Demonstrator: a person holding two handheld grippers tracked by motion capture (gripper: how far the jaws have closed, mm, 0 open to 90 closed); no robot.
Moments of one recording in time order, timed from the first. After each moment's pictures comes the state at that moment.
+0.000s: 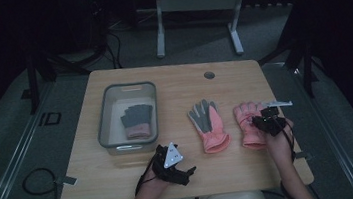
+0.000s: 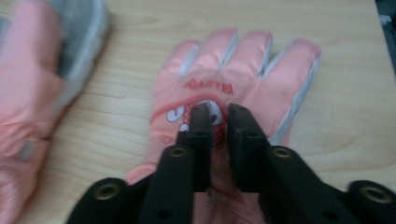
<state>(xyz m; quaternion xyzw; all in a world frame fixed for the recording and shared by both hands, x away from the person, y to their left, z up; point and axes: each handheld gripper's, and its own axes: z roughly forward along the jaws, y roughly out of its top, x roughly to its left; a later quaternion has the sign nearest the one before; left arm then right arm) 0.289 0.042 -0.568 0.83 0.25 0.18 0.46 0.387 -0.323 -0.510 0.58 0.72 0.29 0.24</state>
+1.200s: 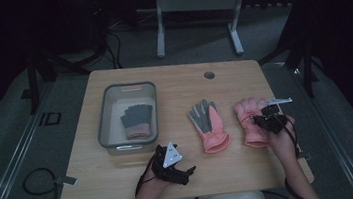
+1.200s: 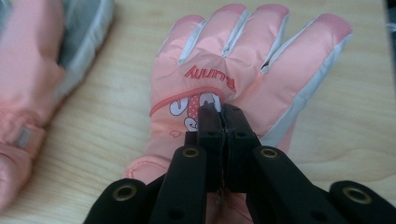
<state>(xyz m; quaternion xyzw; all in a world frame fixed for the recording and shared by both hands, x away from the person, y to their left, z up) 0.289 0.043 -0.568 0.83 0.26 0.17 0.46 0.394 -0.328 -0.506 0.55 0.75 0.28 0.23</state>
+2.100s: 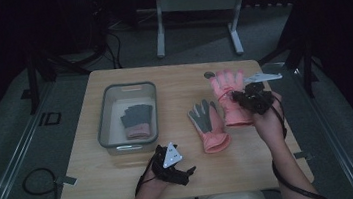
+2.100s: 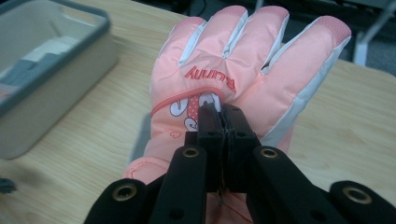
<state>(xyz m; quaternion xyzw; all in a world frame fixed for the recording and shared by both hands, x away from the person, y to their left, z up) 0.288 0.043 -0.568 0.83 0.26 0.18 0.46 0.385 -0.245 -0.396 0.46 0.77 0.37 0.25</state>
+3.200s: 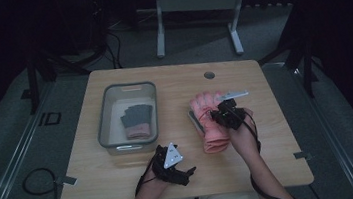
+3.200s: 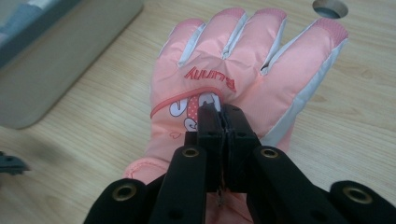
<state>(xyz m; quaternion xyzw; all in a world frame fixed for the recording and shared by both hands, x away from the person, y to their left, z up) 0.288 0.042 -0.568 0.83 0.25 0.18 0.46 0.388 -0.189 -0.464 0.47 0.80 0.33 0.20</state>
